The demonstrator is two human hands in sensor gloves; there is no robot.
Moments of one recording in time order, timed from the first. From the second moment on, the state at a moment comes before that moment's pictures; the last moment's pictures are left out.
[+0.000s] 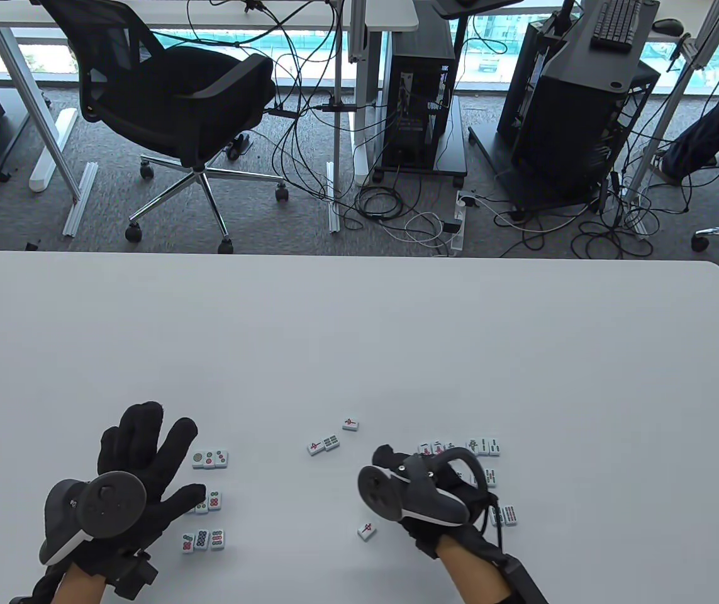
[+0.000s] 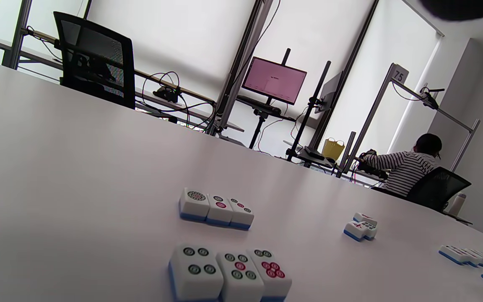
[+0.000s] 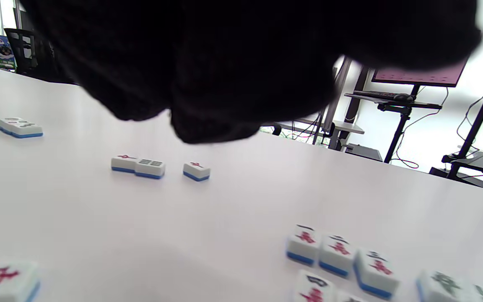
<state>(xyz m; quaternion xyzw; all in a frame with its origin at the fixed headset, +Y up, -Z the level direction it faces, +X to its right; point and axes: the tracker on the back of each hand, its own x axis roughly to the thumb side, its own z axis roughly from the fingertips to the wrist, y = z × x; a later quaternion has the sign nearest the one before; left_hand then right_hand) -0.301 -0.718 -0.224 0.05 -0.10 0.18 0.98 0.091 -0.693 -0.269 -0.24 0.01 -0.97 0.07</state>
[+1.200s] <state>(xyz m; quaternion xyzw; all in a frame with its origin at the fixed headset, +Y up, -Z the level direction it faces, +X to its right) -0.301 -0.724 -0.229 0.02 -0.09 0.17 0.98 0.176 -0.745 -0.256 -0.15 -0.09 -0.97 0.15</state>
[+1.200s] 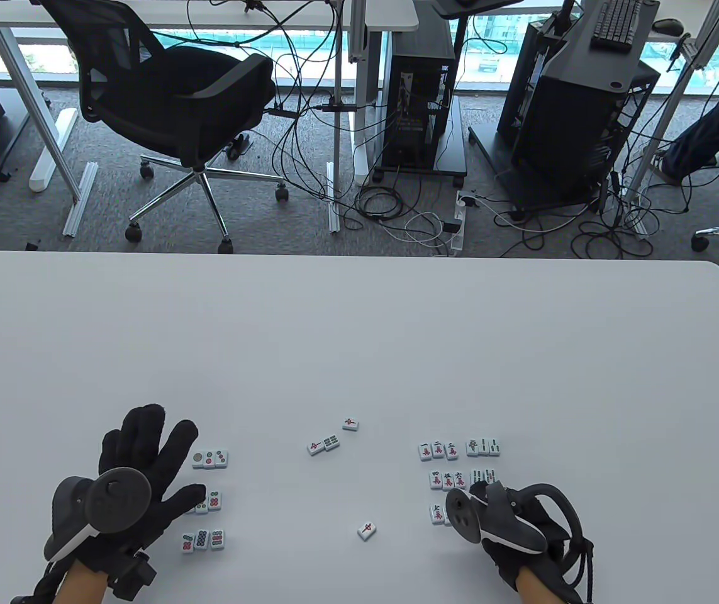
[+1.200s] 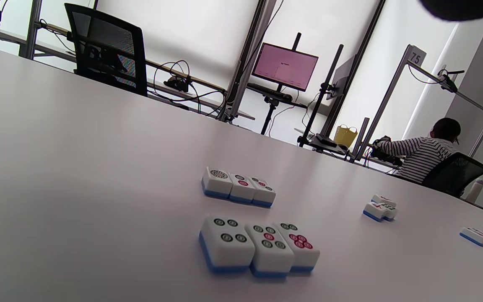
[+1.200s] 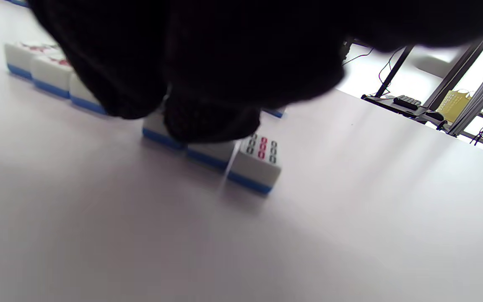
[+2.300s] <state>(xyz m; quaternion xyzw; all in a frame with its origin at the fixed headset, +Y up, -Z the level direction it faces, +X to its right) -0.305 -0.716 -0.224 0.06 -0.11 0.20 0.97 -0.017 -0.757 -0.355 -0.07 -0.06 -0.99 0.11</state>
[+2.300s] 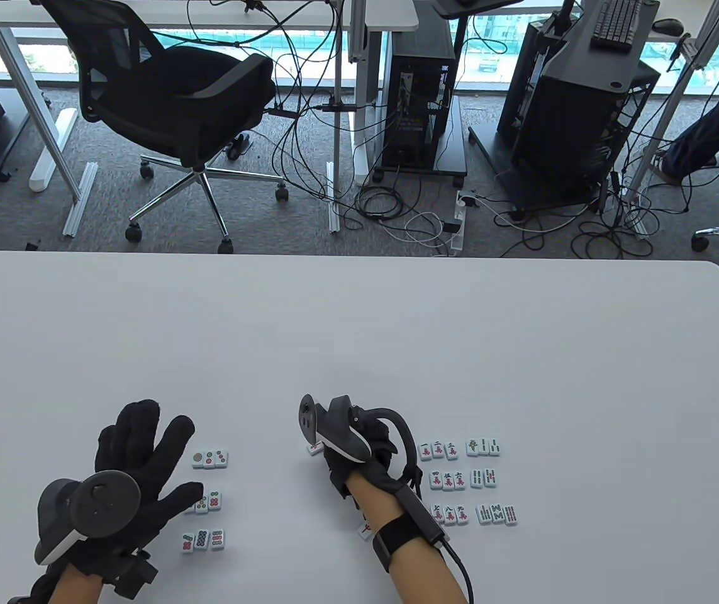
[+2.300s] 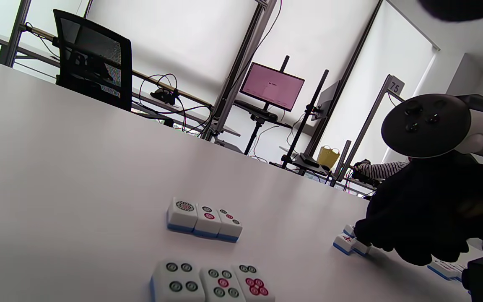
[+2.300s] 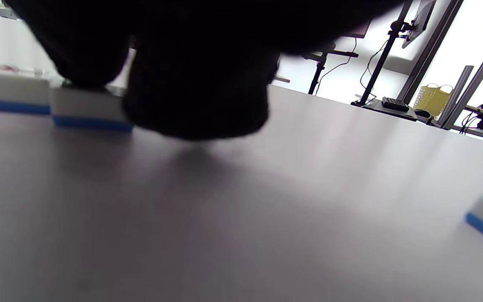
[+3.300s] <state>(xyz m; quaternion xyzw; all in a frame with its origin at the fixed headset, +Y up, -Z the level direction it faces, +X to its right) -0.301 -0.715 -0.224 0.05 -0.11 0.19 0.98 0.090 -0.700 -0.332 -0.15 -0.04 -0.99 0.04</state>
